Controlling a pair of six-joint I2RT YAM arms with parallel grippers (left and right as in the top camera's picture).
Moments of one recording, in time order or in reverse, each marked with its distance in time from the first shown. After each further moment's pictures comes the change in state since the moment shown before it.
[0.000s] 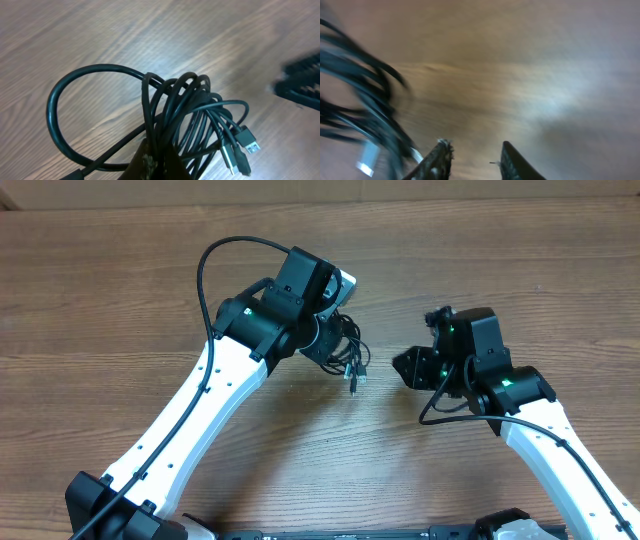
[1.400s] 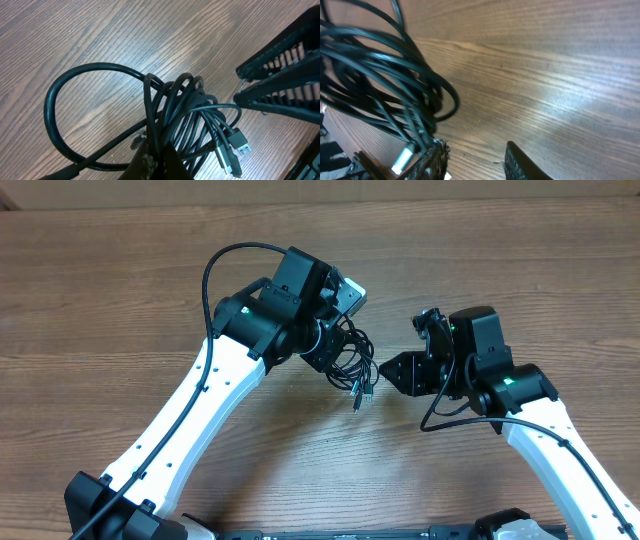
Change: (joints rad) left arm 0.012 0.000 0.000 -0.029 0.165 0.086; right arm 0.000 -0.002 0.027 -0.076 -0.144 -0.104
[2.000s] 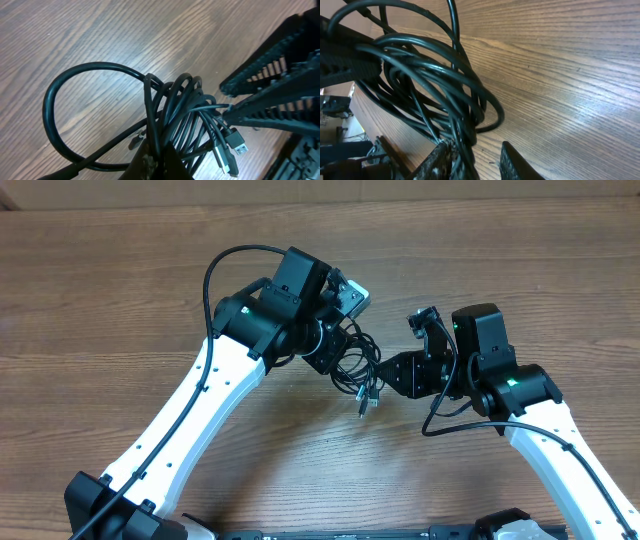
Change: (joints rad) left arm 0.000 0.000 0.000 -0.002 0.081 0.000; right arm 0.000 -0.015 0.013 -0.009 -0.111 -0.038
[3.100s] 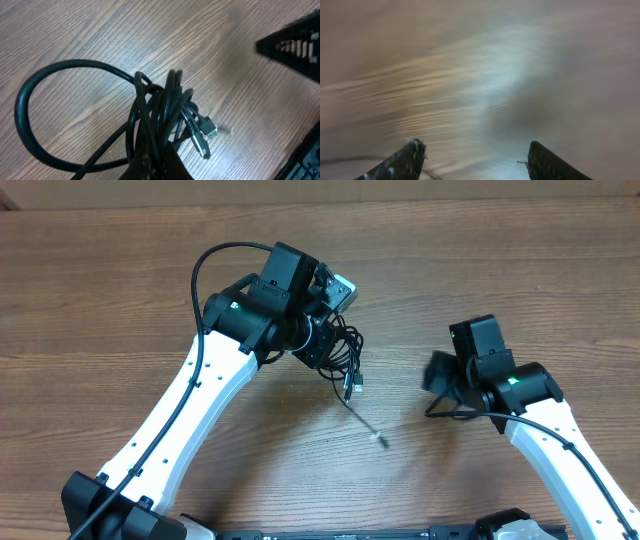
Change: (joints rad) left arm 0.043 0.001 0.000 -0.014 -0.029 0.000; right arm 0.000 0.004 0.014 -0.186 0.603 0.296
